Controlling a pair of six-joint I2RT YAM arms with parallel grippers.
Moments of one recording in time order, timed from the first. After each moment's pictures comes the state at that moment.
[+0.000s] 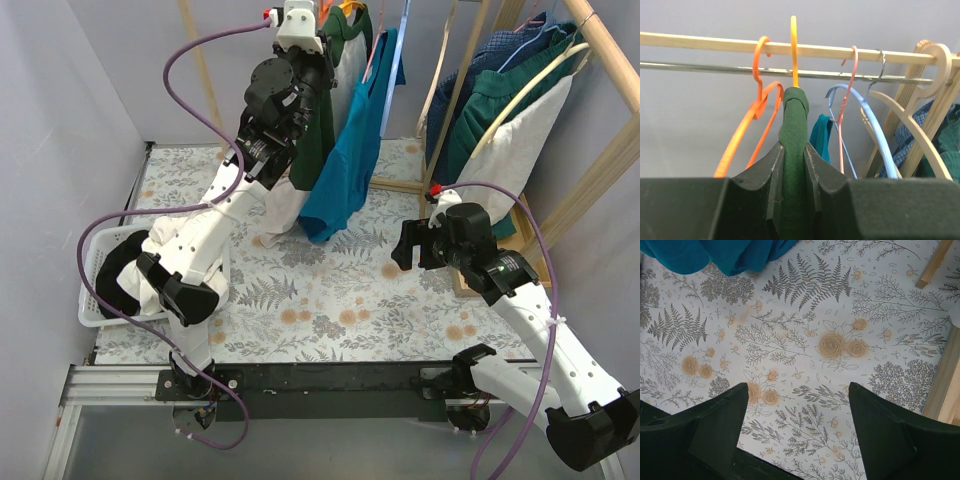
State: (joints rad) left arm -0.72 1.86 2.29 -0.05 -0.43 0.03; right arm 0.45 0.90 0.92 -0.67 -0.09 0.27
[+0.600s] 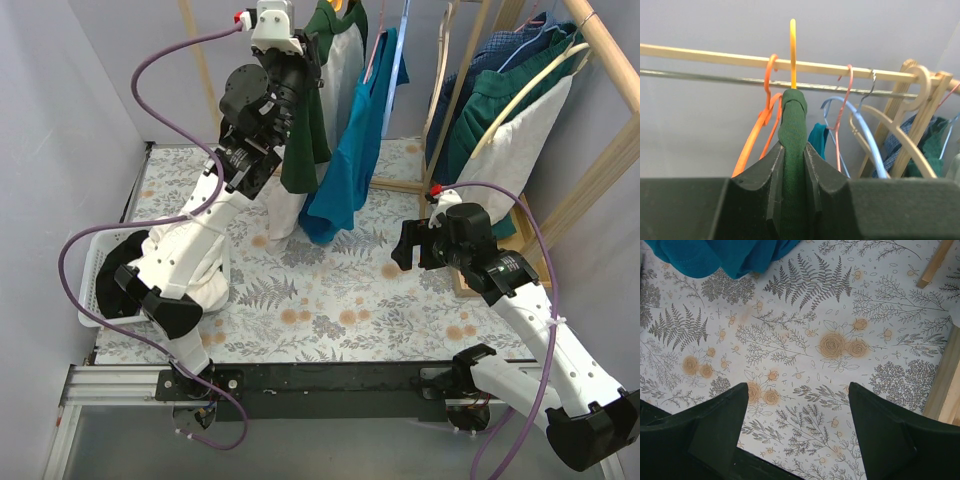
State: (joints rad) left arm -0.72 1.73 2.15 0.01 -0.42 0.00; right arm 0.45 0.90 0.92 -0.67 -0.10 0.27
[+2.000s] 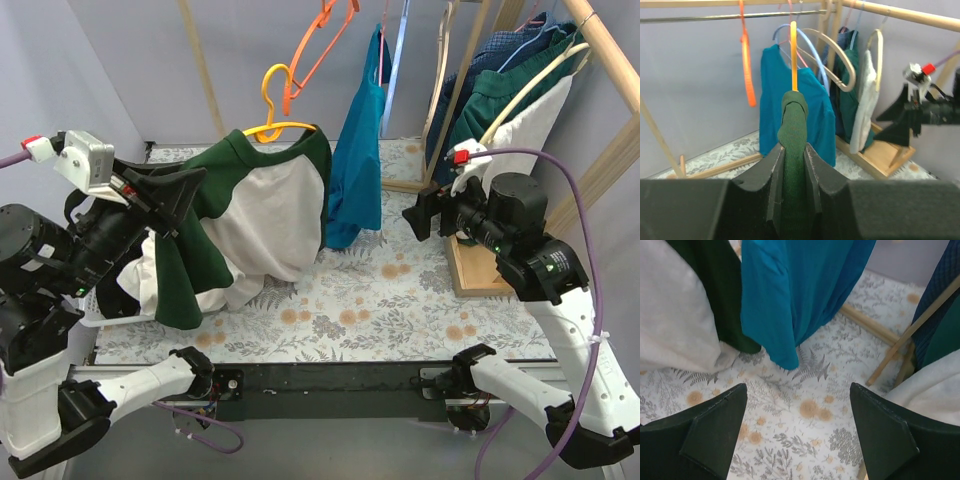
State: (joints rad) left arm -0.72 0.93 1.89 -0.75 -0.09 -0.05; right arm 0.45 0.90 1.29 -0.72 -0.12 0.02
